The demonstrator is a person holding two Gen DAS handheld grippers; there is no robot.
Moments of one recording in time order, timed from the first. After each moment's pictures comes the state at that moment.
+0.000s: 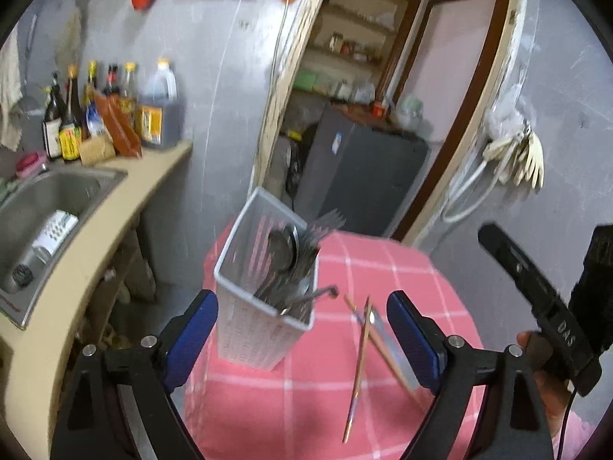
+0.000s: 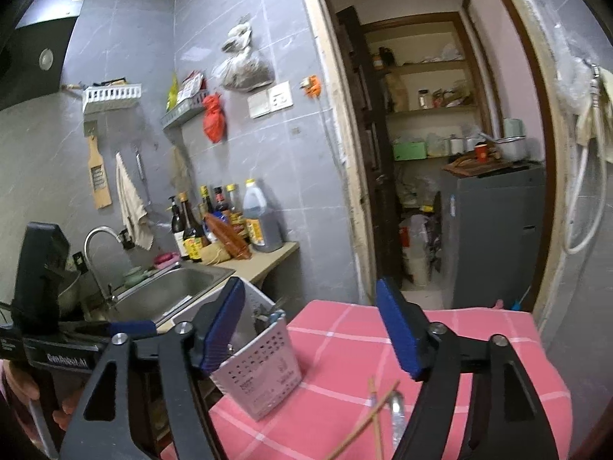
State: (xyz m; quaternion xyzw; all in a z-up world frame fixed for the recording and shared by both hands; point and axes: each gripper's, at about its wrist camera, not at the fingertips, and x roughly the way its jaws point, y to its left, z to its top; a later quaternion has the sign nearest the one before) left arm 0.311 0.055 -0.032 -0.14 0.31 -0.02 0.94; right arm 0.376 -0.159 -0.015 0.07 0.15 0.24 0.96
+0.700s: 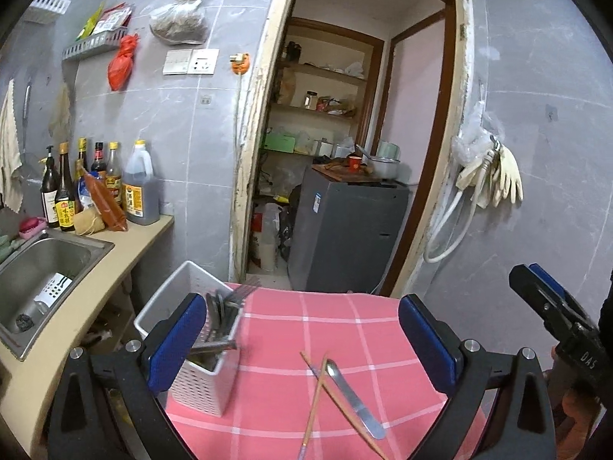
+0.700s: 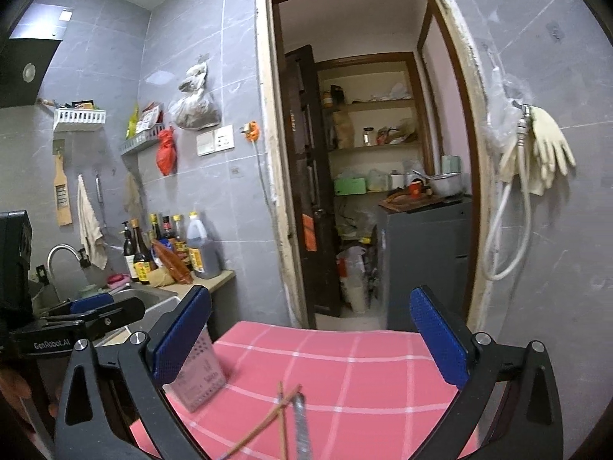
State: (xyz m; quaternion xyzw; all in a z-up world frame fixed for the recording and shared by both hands) left arm 0.296 -0.036 0.000 -0.09 0.20 -0.01 0.98; right arm 0.330 -0.258 0.022 0.06 0.10 0.14 0.98
